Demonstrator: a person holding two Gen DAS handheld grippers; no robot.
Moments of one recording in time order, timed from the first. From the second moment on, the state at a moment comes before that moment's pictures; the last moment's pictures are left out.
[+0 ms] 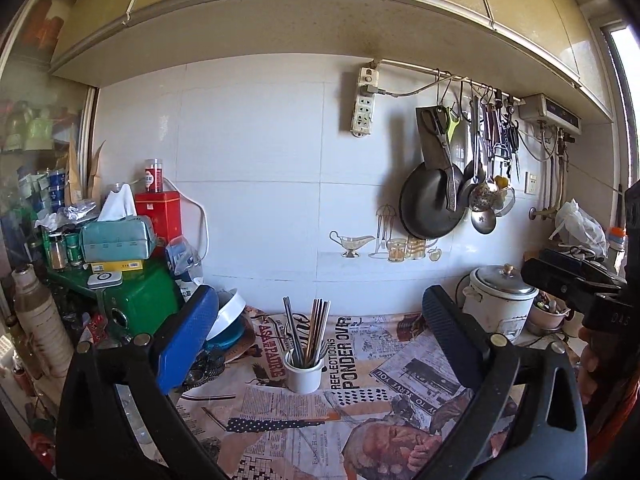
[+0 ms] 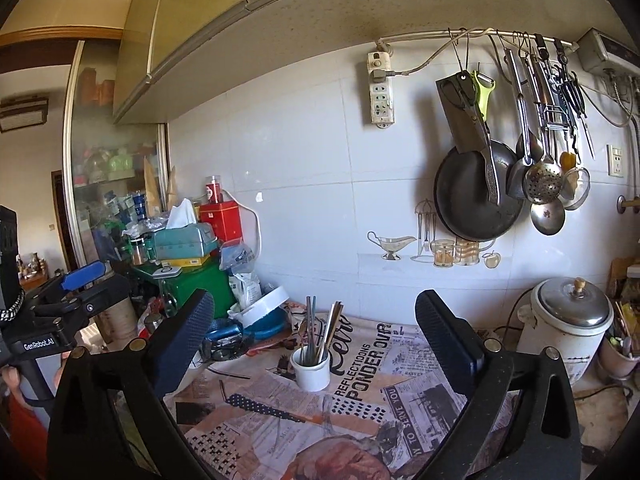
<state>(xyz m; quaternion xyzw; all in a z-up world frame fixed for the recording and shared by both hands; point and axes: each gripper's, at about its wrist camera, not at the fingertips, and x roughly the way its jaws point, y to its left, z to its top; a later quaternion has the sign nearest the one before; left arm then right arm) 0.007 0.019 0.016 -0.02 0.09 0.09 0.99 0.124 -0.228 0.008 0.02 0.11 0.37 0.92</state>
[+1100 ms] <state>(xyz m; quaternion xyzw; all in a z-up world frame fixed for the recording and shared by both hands) 0.005 0.021 0.013 -0.04 0.08 0.11 0.99 0.111 -0.217 0.010 0.01 0.11 0.39 0.91</state>
